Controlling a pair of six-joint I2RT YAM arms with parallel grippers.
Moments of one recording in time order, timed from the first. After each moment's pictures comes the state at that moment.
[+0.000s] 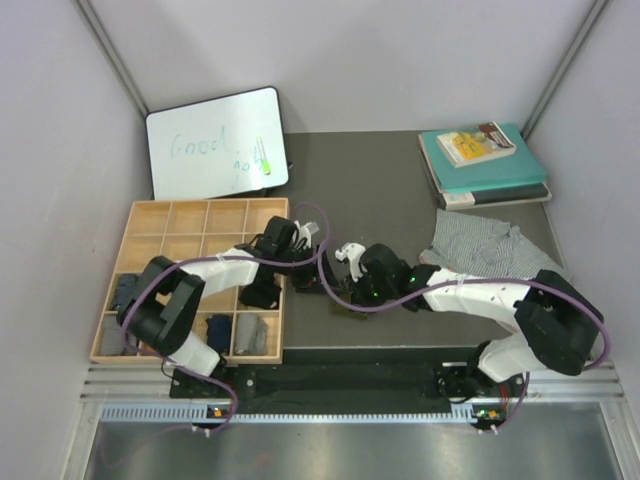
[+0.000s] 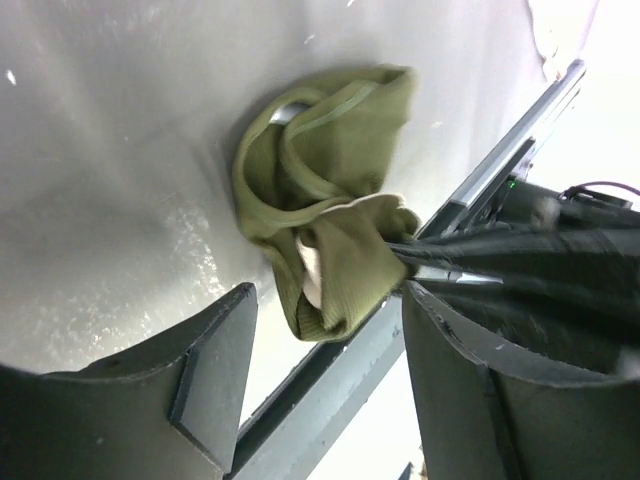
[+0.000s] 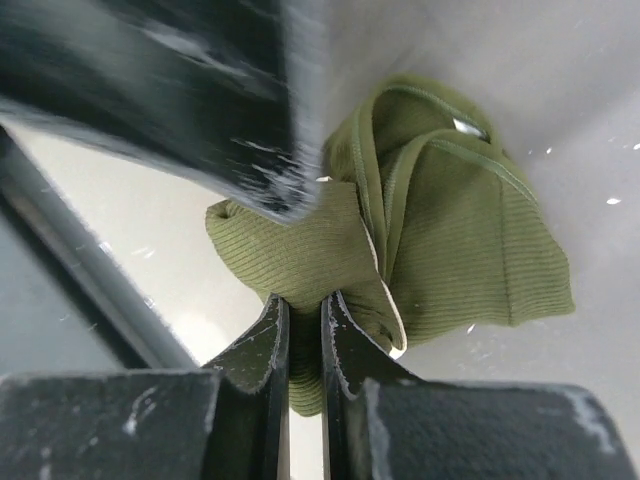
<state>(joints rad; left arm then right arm) -0.55 1.60 0.75 -0.06 0.68 -0.71 0.96 1.41 0.69 -0.14 -0.08 0.17</state>
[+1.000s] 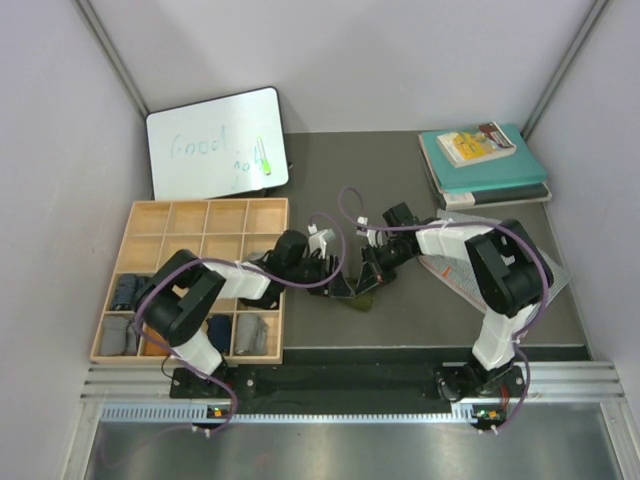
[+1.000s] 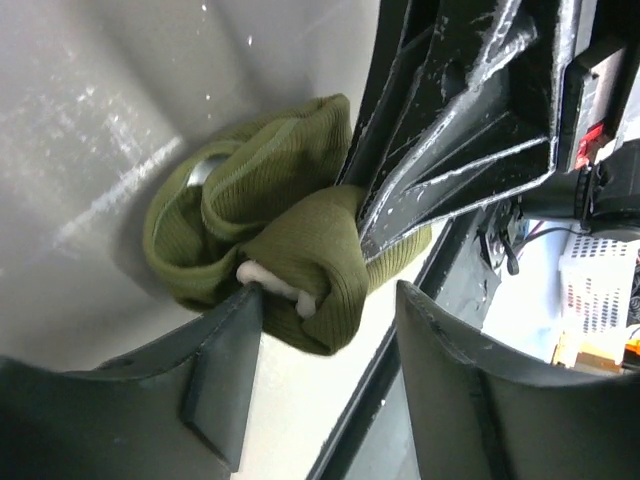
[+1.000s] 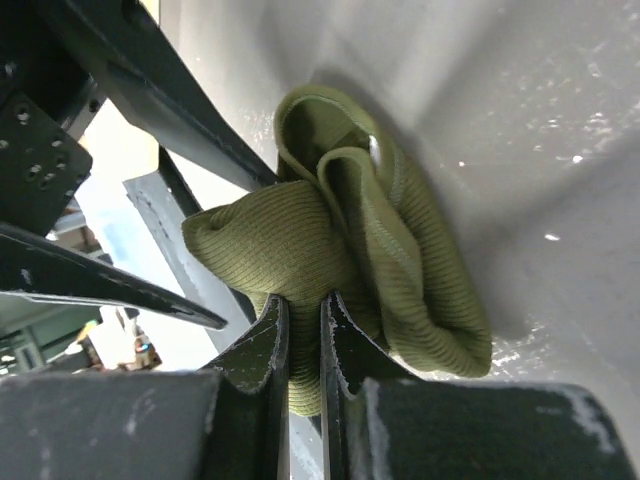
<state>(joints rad) -0.65 1.64 0.62 0.37 0.65 -0.66 0.49 1.81 0.97 -0.41 -0.82 0.18</state>
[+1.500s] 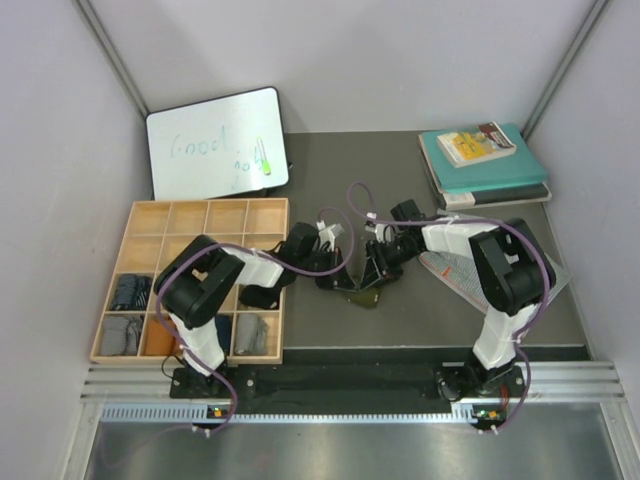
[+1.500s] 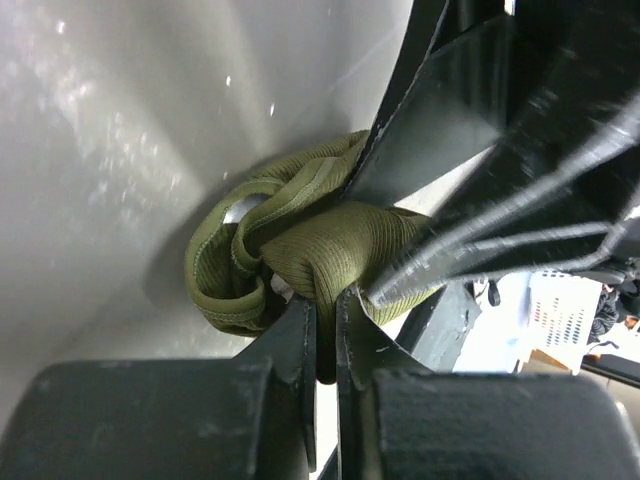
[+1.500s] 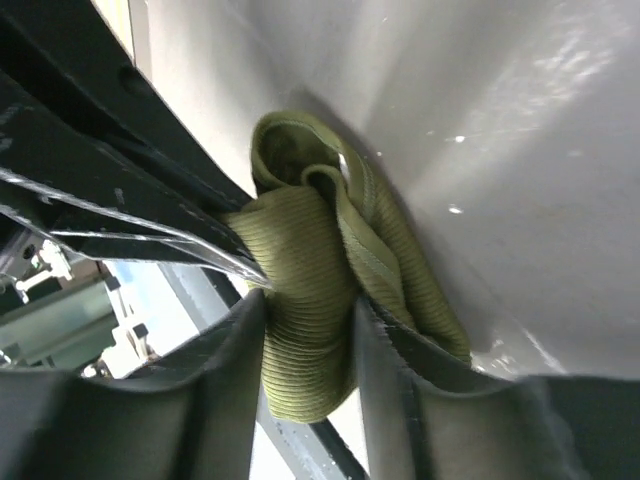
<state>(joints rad) -0.66 1.80 0.74 0.38 0.66 -0.73 0.44 1.82 0.98 -0.43 -0.81 0.19</state>
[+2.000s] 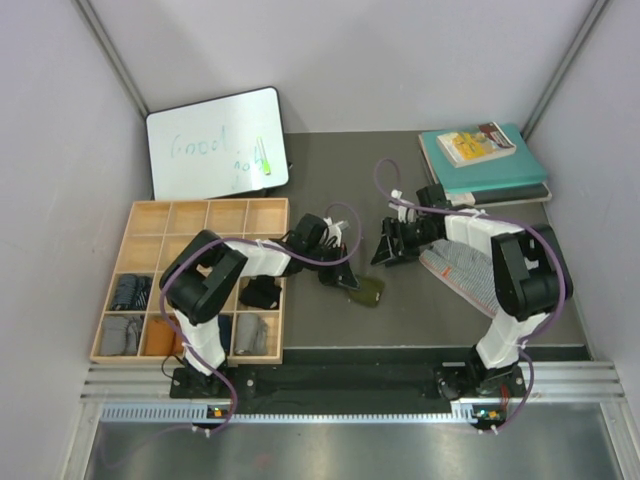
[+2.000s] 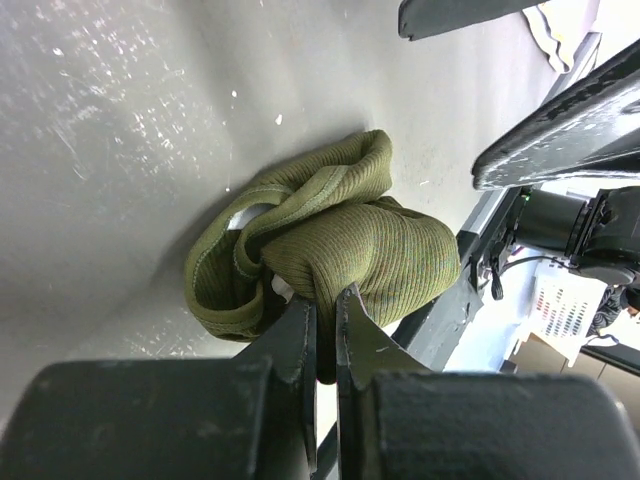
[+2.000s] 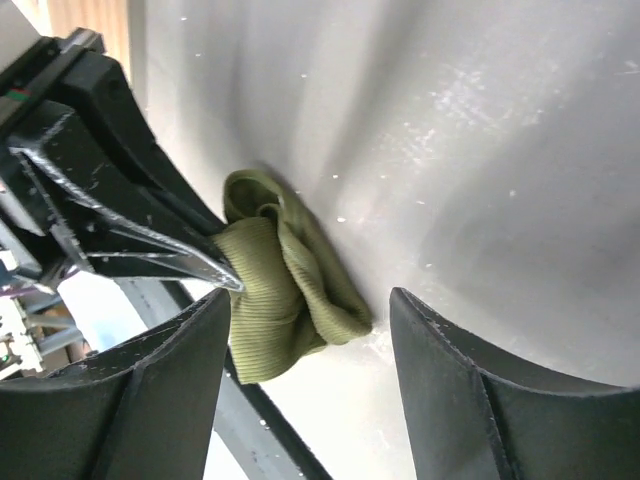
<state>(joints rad) -0.66 1.85 0.90 0.13 0.67 -0.68 0.29 1.74 1.02 -0.42 -0.76 0.17</state>
